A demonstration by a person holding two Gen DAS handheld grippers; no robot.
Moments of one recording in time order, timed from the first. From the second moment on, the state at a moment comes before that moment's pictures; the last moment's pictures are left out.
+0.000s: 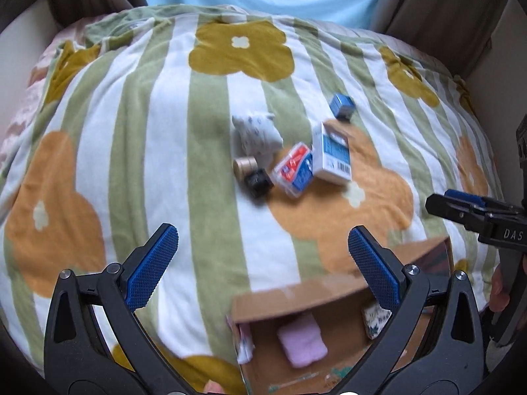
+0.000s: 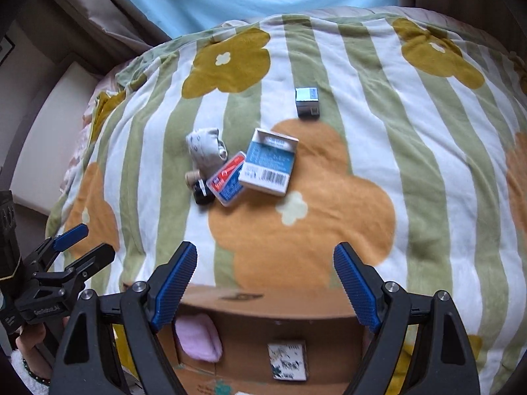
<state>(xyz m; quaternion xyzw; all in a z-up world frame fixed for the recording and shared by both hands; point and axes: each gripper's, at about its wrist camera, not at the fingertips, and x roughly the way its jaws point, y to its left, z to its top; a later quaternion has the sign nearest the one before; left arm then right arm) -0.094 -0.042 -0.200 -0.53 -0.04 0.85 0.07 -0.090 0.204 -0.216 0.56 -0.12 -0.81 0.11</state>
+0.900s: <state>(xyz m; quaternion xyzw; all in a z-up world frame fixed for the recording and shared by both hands) -0.279 -0.034 -0.323 -0.59 -0.04 0.80 0.10 -0.222 0.199 -0.327 0.60 -0.27 -0.76 0.04</state>
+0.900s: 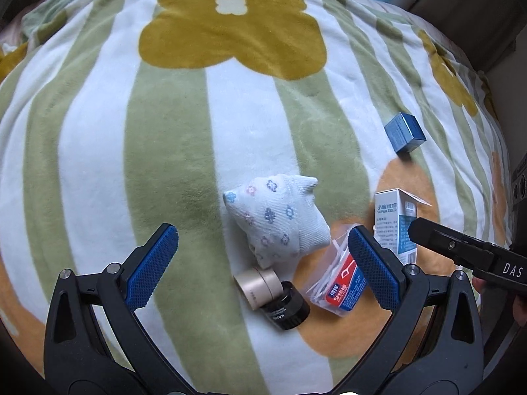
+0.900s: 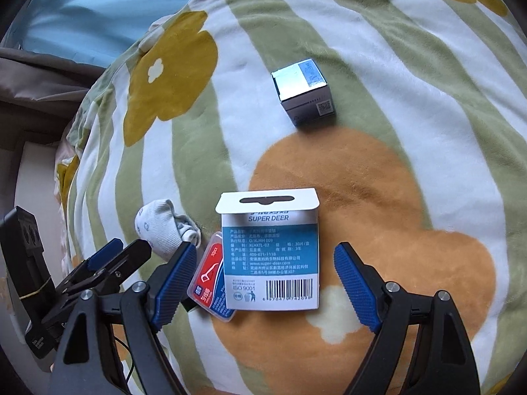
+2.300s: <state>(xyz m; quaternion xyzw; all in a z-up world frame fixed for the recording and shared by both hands) -0.270 -0.031 -0.291 -0.54 -0.04 0.83 0.13 -0.222 0.185 -0.304 0.56 -0.23 -0.79 0.02</state>
